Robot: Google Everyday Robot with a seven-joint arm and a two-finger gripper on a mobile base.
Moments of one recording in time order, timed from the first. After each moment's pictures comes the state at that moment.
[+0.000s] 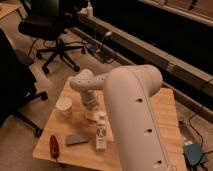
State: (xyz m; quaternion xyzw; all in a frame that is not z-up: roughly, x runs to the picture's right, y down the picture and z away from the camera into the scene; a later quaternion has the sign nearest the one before) arm -0.060 0.142 0.884 -0.36 0.18 0.20 0.89
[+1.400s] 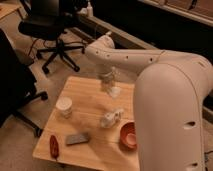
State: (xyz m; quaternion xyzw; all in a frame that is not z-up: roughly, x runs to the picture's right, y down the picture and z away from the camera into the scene) arm 0.045 -0.007 0.786 -0.27 0.19 0.28 0.90
